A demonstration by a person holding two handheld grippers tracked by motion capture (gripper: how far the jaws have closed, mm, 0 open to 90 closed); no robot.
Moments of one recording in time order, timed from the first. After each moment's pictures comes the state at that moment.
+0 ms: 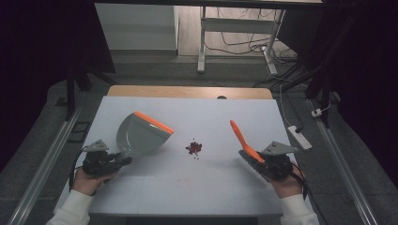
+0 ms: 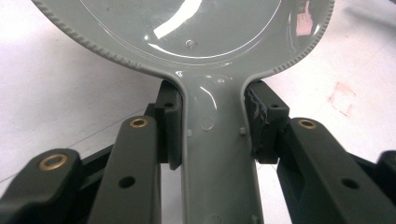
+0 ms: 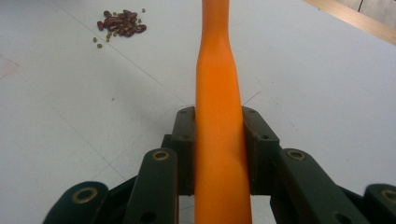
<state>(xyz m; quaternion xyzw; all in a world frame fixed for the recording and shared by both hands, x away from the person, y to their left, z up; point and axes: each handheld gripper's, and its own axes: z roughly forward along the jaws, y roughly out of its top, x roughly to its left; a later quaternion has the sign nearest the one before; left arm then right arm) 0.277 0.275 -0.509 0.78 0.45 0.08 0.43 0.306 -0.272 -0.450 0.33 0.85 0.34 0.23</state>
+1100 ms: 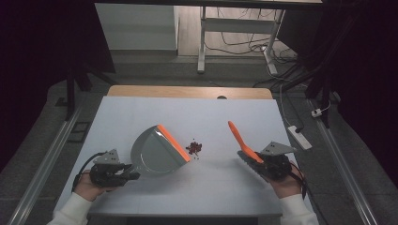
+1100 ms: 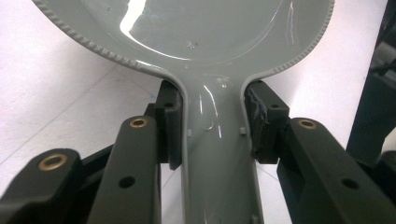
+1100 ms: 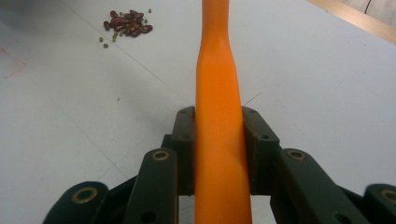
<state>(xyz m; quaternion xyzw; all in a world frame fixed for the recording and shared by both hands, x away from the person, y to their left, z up) 0.260 0.245 -0.505 0.86 0.31 0.05 0.39 0.306 -0.269 -0.451 0.32 0.85 0.34 0.23</state>
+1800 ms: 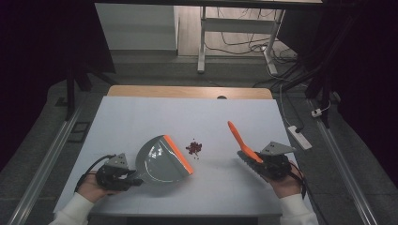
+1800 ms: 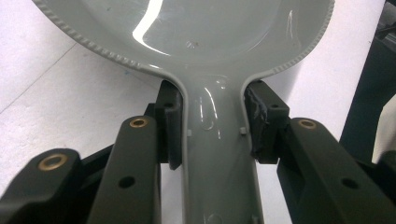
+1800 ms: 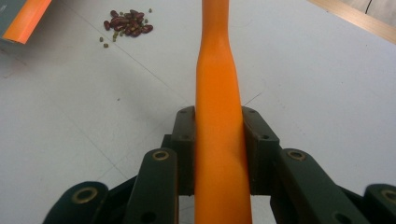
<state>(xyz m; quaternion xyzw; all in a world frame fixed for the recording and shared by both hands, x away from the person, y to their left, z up) 0.261 0.232 -0.510 0.89 0.30 0.02 0.34 0.307 -0.269 -0.452 0.32 0.85 0.34 0.23</state>
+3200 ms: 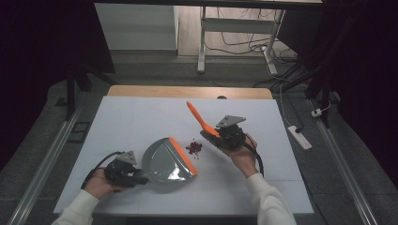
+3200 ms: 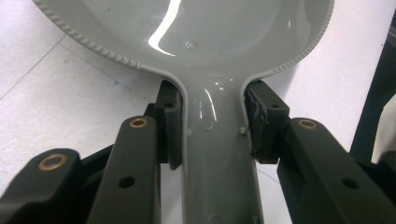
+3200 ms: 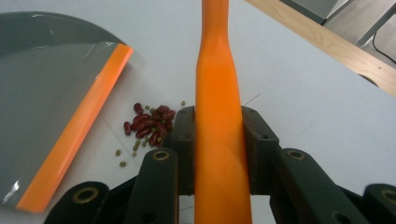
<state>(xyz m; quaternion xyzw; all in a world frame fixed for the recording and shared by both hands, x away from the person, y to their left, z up) 0.279 0.215 -0.515 0.90 0.30 -0.01 0.31 0.392 -0.147 -0.454 0.27 0.87 0.37 0.20</state>
